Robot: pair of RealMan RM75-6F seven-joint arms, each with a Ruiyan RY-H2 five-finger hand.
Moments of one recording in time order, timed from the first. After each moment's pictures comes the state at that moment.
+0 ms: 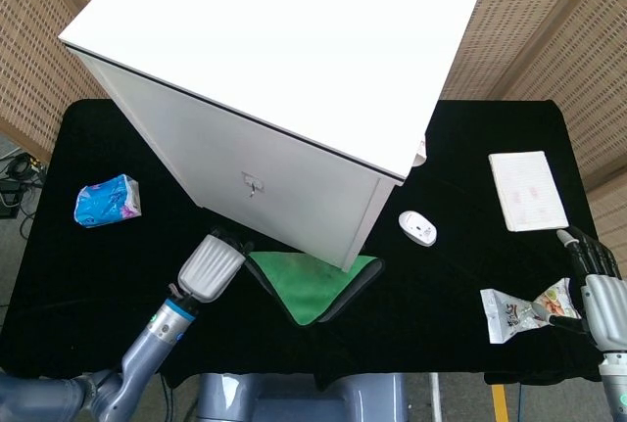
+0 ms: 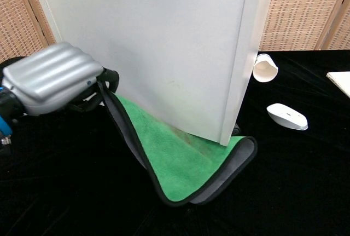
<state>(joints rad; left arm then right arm) -0.65 -1.60 0.07 -1.57 1.48 1.37 0.77 0.06 -1.02 0.07 -1.71 -1.46 1.45 0.21</state>
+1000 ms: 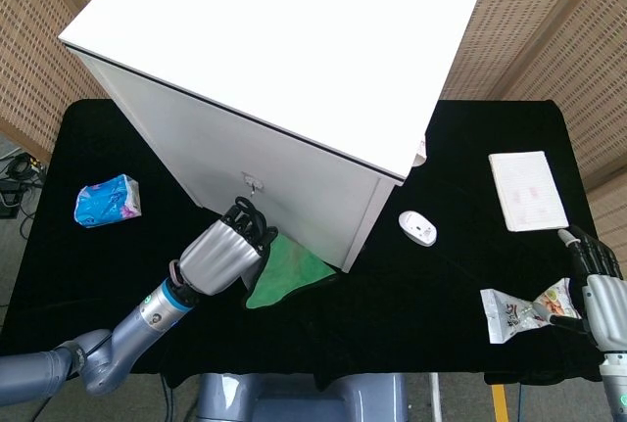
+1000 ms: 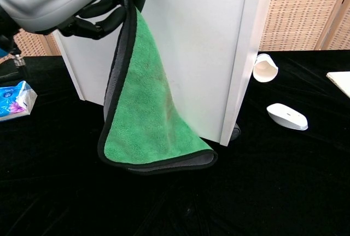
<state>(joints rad) -0.72 -1.48 -0.12 -1.61 1.79 1.37 0.73 0.06 -1.02 0.08 -1.71 -1.46 1.46 0.21</state>
